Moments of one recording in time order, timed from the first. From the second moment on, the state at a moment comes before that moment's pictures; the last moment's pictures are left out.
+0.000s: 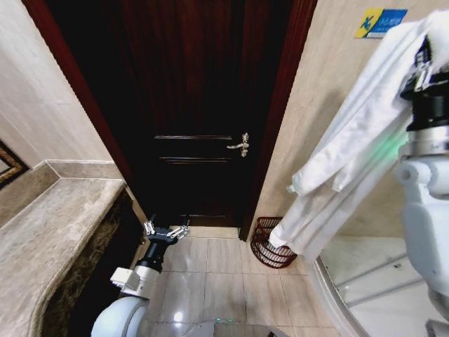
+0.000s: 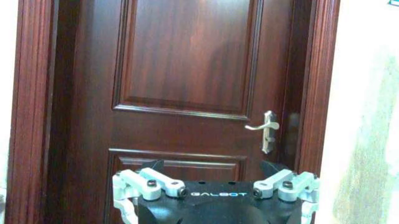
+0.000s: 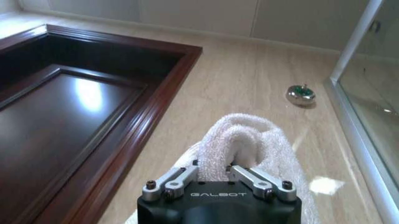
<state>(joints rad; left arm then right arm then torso) 1.81 -1.48 -0.59 -2.42 -0.20 0.02 0.13 -0.55 0.78 0.65 1.73 0.61 0.30 -0.09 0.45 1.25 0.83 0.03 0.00</state>
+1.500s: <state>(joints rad) 1.81 -1.48 -0.59 -2.42 -0.20 0.02 0.13 -0.84 1.08 0.64 1.34 0.54 0.58 -0.26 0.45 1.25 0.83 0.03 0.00</state>
